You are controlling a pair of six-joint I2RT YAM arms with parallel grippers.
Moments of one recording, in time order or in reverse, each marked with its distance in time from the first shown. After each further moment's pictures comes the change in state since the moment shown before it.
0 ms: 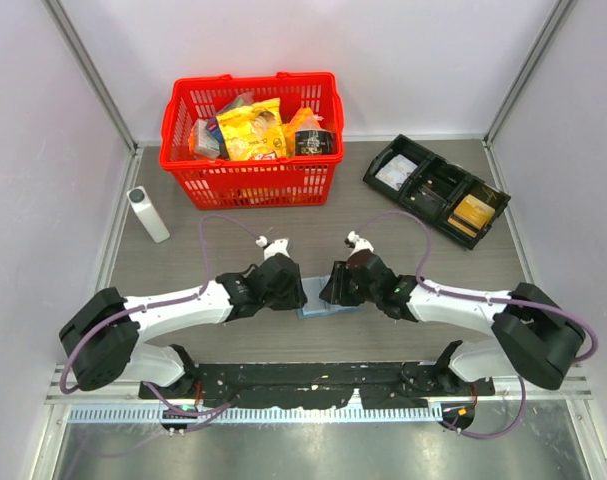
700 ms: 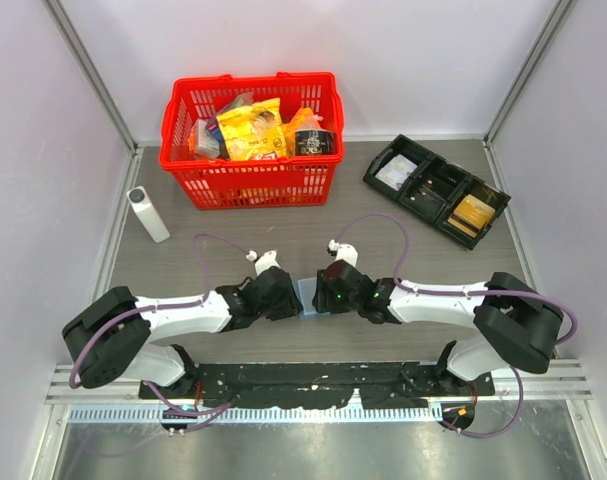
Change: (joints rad) left arm -0.002 0.026 -0.168 0.174 -0.010 -0.143; right arm 0.153 0.138 0.078 -0.052 0.194 -0.013
